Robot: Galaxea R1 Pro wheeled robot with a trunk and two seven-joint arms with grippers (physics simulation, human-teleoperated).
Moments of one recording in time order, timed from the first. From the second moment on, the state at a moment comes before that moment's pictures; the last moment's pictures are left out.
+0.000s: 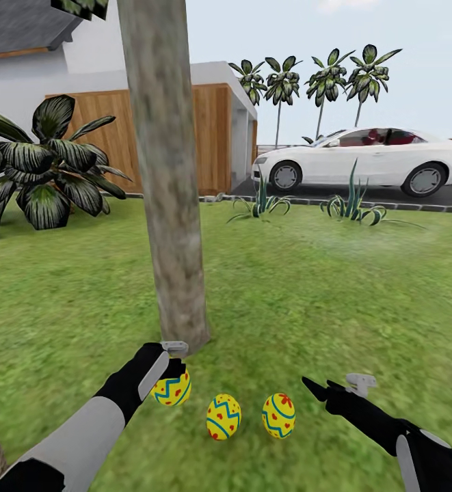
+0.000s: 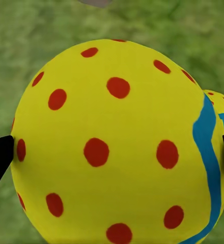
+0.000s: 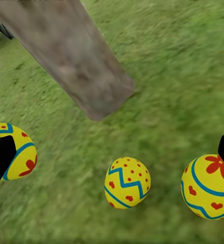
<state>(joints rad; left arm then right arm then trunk) -0.76 -0.04 -0.31 -0.64 0.47 0.75 0.36 -0.15 0.04 -0.43 -1.48 -0.04 0.61 0.77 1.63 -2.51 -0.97</state>
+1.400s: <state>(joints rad) -0.76 -0.04 -0.31 -0.60 0.46 0.69 0.35 -0.15 0.04 -0.43 -1.48 -0.04 0.61 0.77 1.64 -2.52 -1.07</state>
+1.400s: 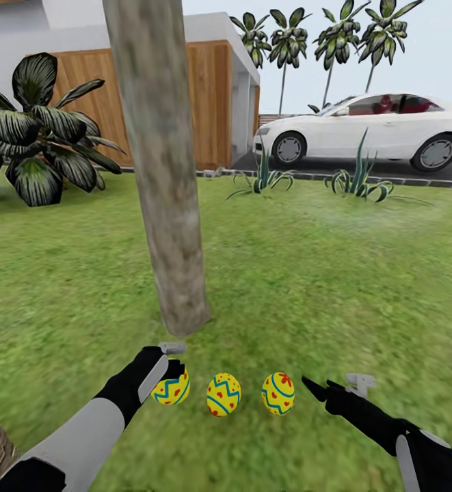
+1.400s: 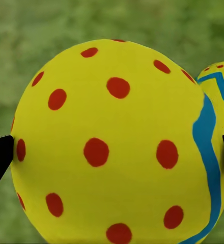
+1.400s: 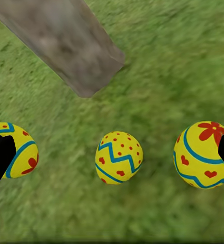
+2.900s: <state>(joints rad) -0.76 -0.04 -0.32 -0.60 0.45 0.64 0.35 -0.15 0.04 -0.43 -1.48 -0.03 0.61 0.77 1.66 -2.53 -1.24</state>
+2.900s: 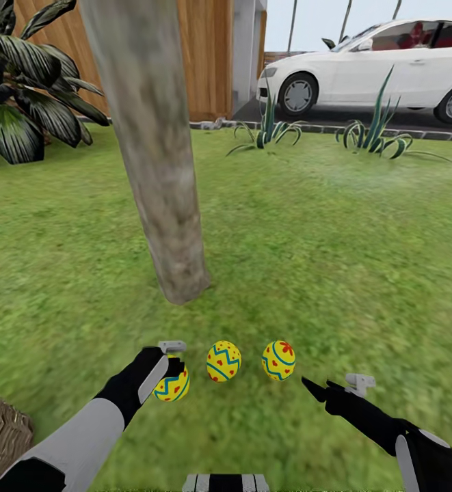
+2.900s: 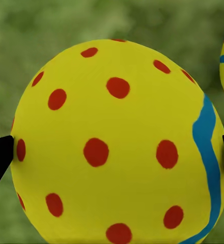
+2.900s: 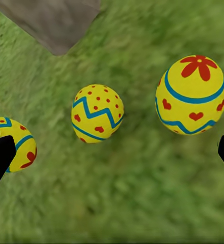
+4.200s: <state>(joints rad) -0.76 -0.04 -0.32 -0.61 0.45 0.64 0.37 -0.15 0.04 -0.43 -1.48 -0.03 0.61 0.77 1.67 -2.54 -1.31</state>
